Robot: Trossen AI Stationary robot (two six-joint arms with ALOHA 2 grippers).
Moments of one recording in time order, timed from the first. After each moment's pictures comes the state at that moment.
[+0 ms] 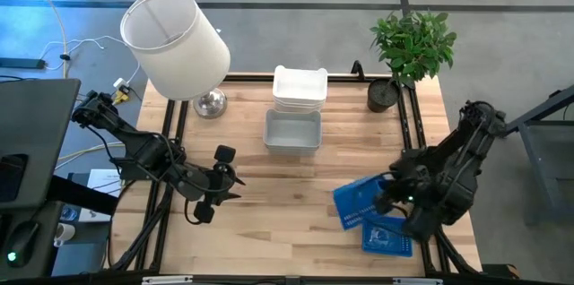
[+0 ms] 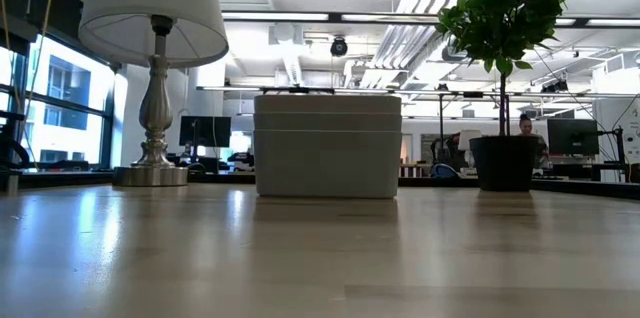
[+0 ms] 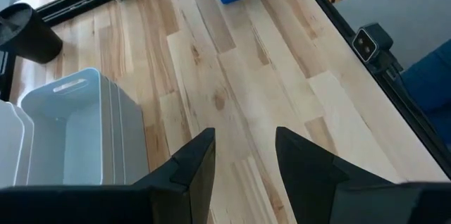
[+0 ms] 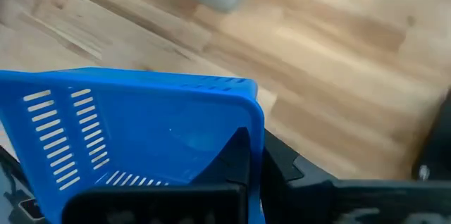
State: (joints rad) left arm -0.47 1.24 1.26 -0.82 -0.36 -0.05; right arm 0.93 1.40 1.40 -1.57 0.59 2.01
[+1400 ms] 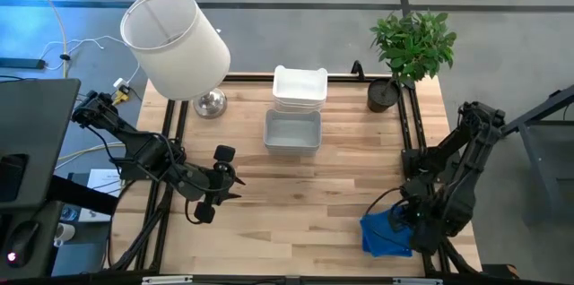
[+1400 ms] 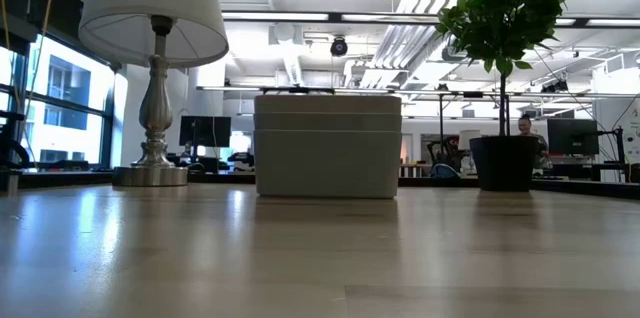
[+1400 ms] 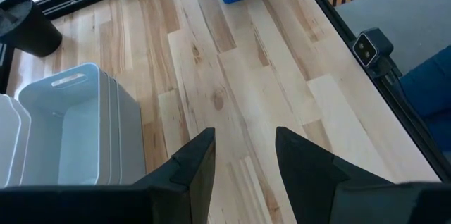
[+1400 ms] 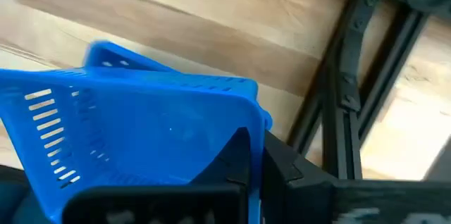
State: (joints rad) left arm -0.47 1.24 1.26 -0.82 -0.36 -0.08; right arm 1.05 1.40 1.20 -1.40 0.03 2.28
